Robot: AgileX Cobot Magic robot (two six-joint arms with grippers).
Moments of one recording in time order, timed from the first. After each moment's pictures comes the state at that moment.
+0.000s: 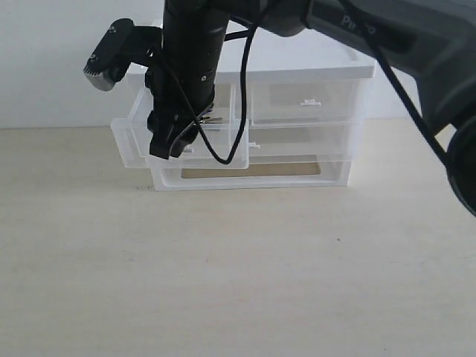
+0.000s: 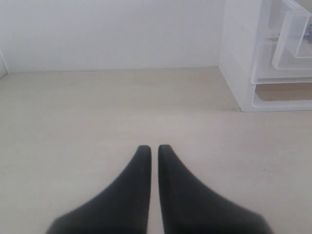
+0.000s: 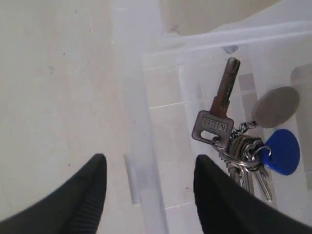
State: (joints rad) left arm 0.03 0.00 0.00 0.02 0.30 -0.01; right arm 0.77 2.20 -2.24 -0.02 1.22 -0.64
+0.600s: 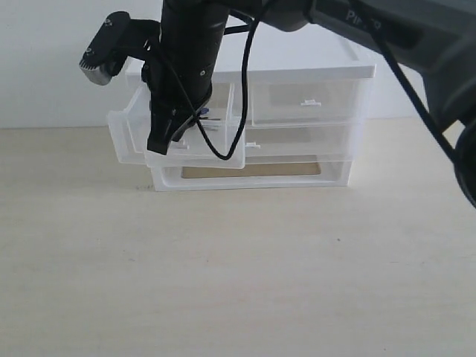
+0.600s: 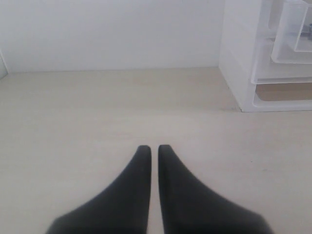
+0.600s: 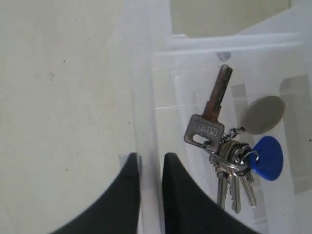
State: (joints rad) left arm 0.03 0.00 0.00 0.02 0.30 -0.01; right arm 0.77 2.19 -2.24 -0.01 1.21 -0.65
